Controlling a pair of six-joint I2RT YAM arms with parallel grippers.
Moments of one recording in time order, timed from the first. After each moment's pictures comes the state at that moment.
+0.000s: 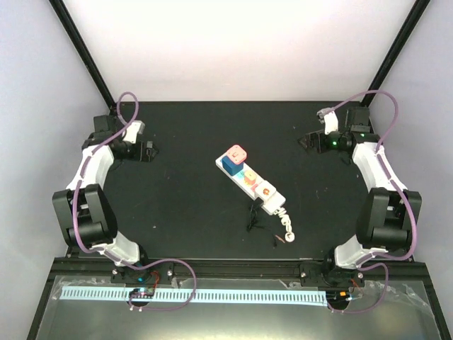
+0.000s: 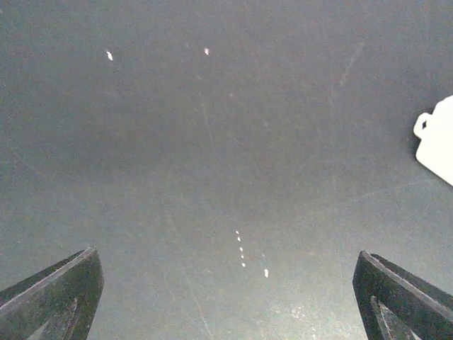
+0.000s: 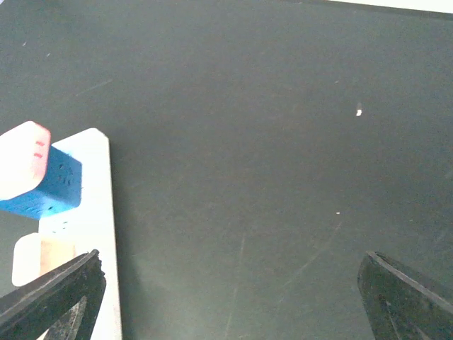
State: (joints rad) left arm 0.26 1.58 1.21 -0.64 0.47 0.27; right arm -0.11 1.57 1.23 -0.51 -0.60 -0.26
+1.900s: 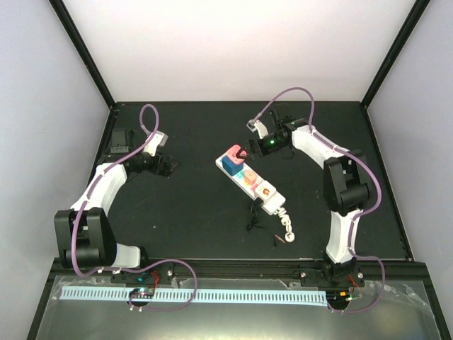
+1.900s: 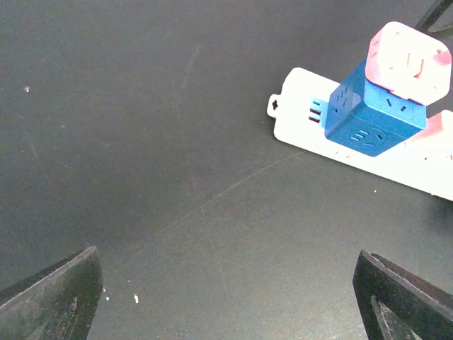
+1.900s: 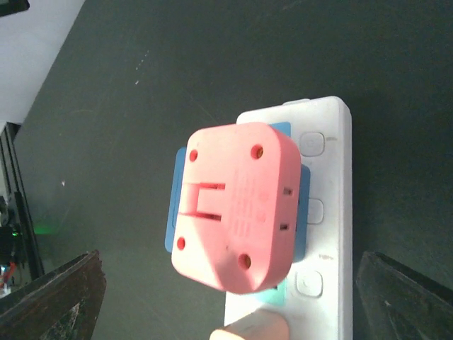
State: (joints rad) left arm 0.08 1.37 0.94 -0.48 0.63 0.32; right arm 0.37 1.96 1.53 -0.65 -0.74 -0.10
